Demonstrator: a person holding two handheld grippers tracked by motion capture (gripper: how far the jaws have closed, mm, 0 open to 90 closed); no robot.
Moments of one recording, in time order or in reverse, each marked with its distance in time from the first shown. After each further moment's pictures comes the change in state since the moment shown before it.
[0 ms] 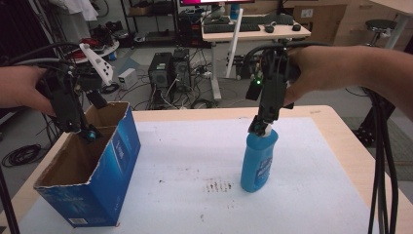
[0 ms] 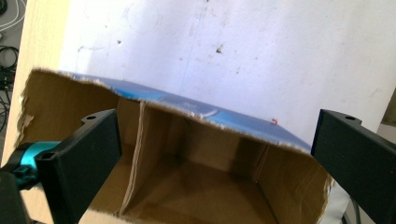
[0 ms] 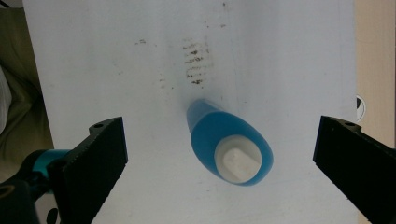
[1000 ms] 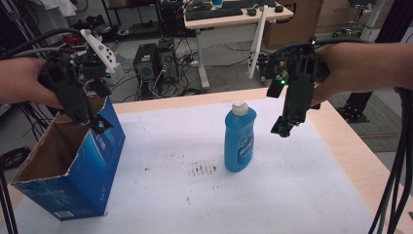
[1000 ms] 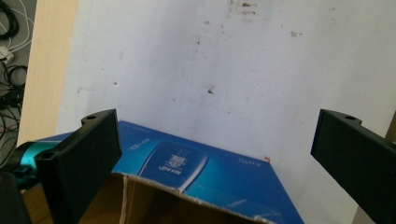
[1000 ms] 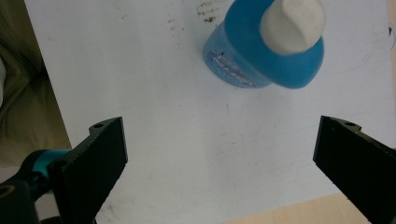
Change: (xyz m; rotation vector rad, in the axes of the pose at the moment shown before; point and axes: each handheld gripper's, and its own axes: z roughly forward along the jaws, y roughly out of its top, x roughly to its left) left arm -0.024 0.056 0.014 -0.016 0.030 0.028; right arm 0.034 -0.085 0.008 0.013 -0.024 0.100
